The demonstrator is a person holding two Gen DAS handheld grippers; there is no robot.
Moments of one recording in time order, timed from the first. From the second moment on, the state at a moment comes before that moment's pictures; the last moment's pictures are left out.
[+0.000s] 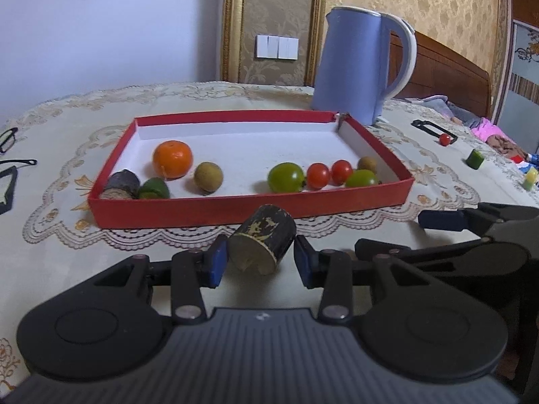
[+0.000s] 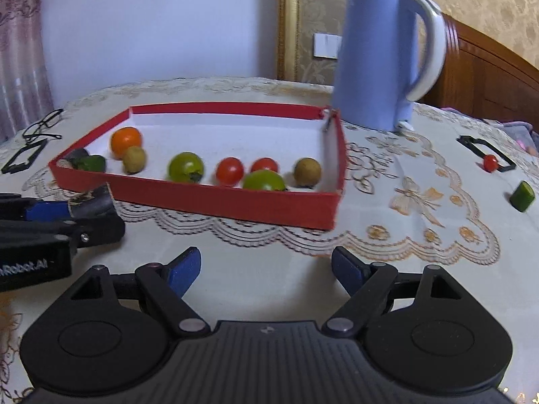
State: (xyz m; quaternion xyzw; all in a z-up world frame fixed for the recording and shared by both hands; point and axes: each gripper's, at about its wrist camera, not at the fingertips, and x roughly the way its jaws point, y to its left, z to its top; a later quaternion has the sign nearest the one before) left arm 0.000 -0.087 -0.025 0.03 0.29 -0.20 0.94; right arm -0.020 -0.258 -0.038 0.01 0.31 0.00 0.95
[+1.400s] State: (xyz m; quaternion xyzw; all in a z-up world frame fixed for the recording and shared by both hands) left arm 0.115 -0.145 -0.027 0.07 0.25 -0.07 0.96; right arm -0.013 -0.260 -0.042 0.02 0.32 -0.02 0.95
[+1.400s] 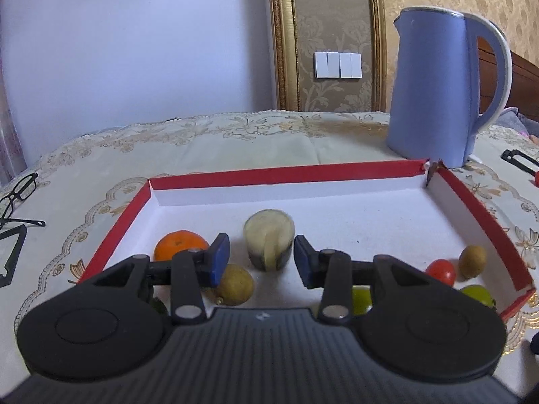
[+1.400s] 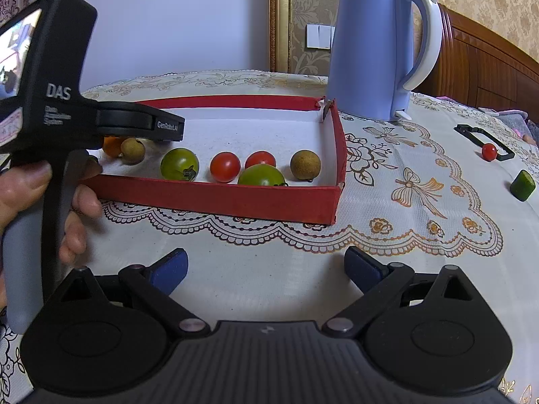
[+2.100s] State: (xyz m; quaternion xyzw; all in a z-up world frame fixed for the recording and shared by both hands) left arm 0.114 -0.143 -0.030 0.09 0.24 -0.06 0.96; right arm -0.013 -0.259 -0.042 0.02 0.32 -0.02 0.95
